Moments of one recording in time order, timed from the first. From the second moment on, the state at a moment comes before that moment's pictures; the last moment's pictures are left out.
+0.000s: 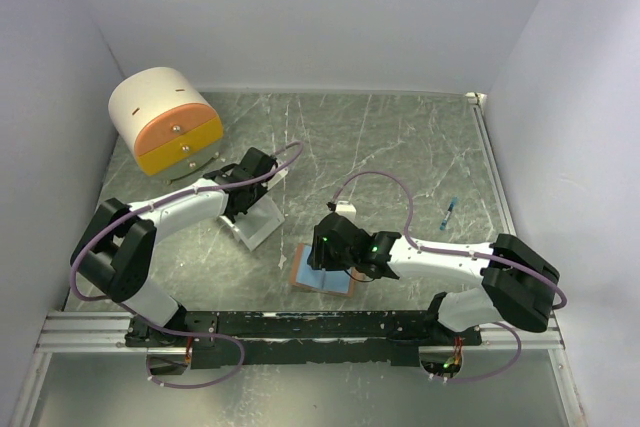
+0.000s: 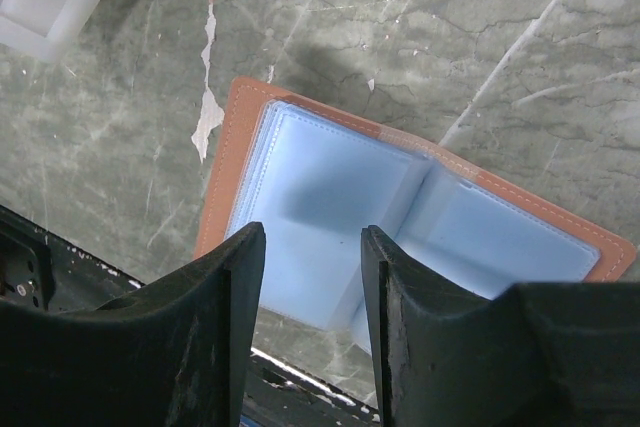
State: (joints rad) left arm -0.62 1.57 0.96 -0.40 -0.42 0.33; right arm 1.06 1.34 0.63 -0.17 0.17 0.91
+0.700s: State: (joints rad) left arm -0.62 1.55 1.01 -0.54 -0.34 0.26; right arm 1.06 1.32 0.63 -0.19 0.17 0.91
